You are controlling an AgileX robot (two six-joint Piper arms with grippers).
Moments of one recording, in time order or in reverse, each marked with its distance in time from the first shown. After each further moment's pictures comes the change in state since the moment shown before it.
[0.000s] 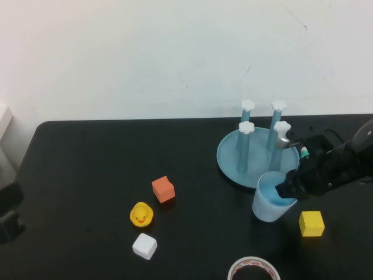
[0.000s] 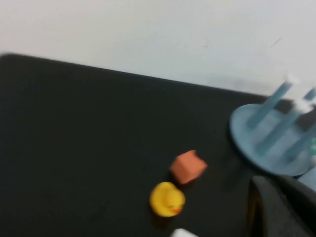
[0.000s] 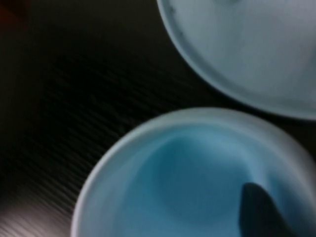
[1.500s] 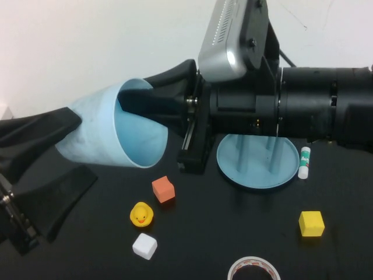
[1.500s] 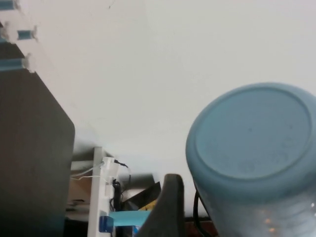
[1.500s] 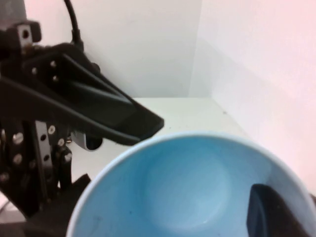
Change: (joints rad) right arm 0.480 -0.546 -0.056 0.904 0.198 -0.986; left arm 0.000 0.077 -0.004 -1.146 0.280 -0.017
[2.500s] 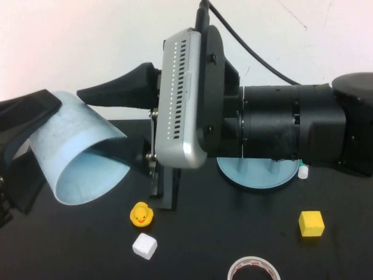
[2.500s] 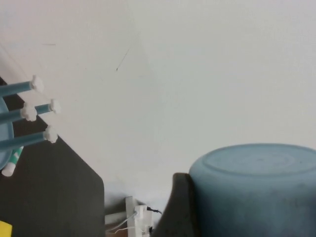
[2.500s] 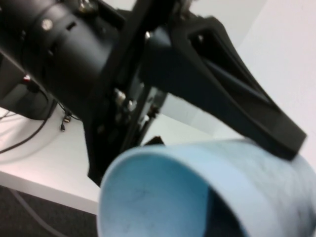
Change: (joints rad) right arm 0.104 0.053 -0.032 0.050 0.016 -0.449; left arm 0.002 0.000 -0.045 0.027 -0.109 0.132
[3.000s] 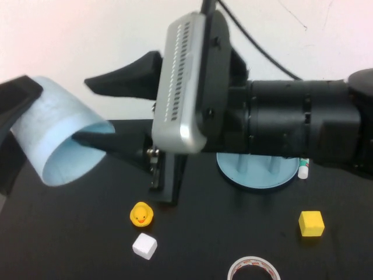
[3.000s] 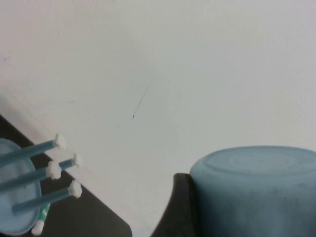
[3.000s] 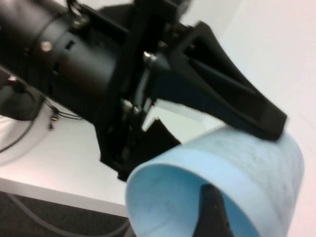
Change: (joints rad) right arm 0.013 -0.047 0.002 -0.033 -0.096 0.110; left arm 0.000 0.006 -0.016 -0.026 -0.123 0.145
